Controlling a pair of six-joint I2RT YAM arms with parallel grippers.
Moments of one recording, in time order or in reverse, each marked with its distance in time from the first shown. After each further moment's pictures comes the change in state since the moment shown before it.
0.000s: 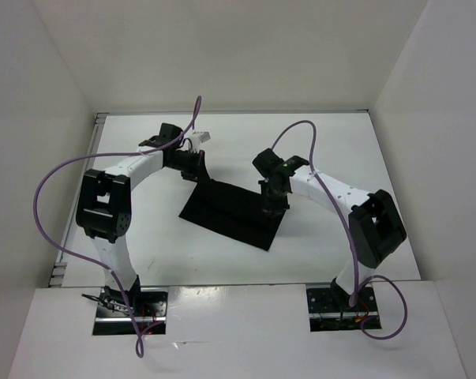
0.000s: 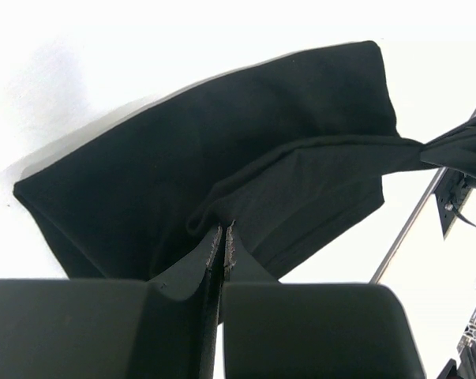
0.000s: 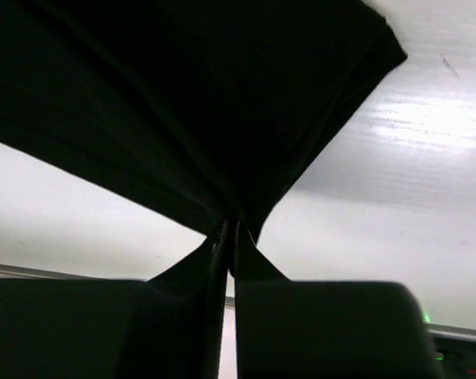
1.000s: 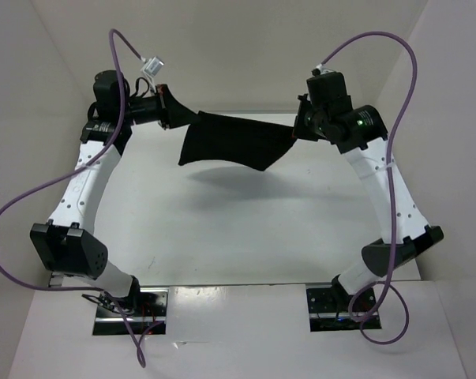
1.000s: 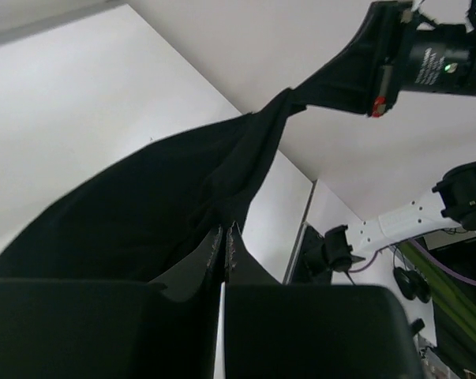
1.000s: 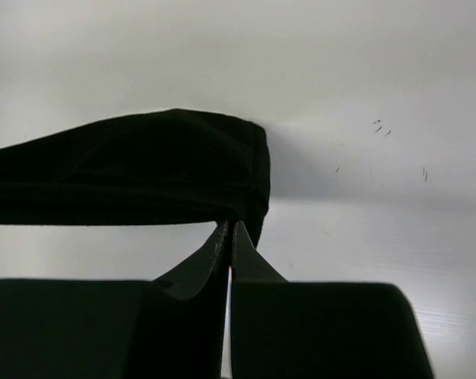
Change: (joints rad) left arm 0.119 -0.342 0.294 0.254 0.292 -0.474; right arm -0.195 -0.079 0.780 -0.211 0.201 -0.127
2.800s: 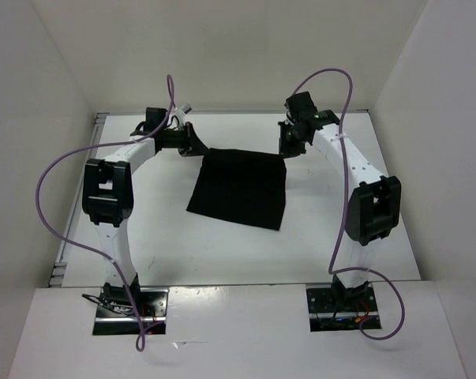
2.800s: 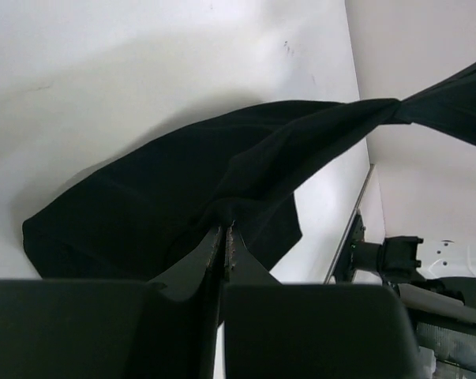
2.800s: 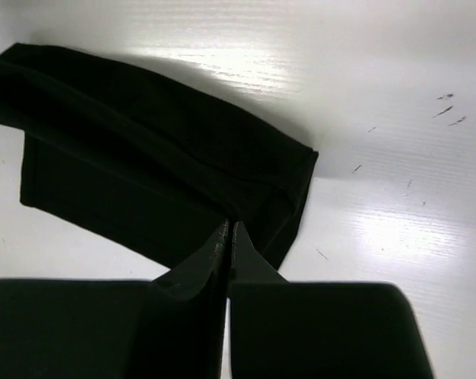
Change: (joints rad) left arm 0.005 0.529 -0.091 0.042 -0.080 0.063; right arm -0.119 0.259 -0.303 0.232 -0.288 -0.144
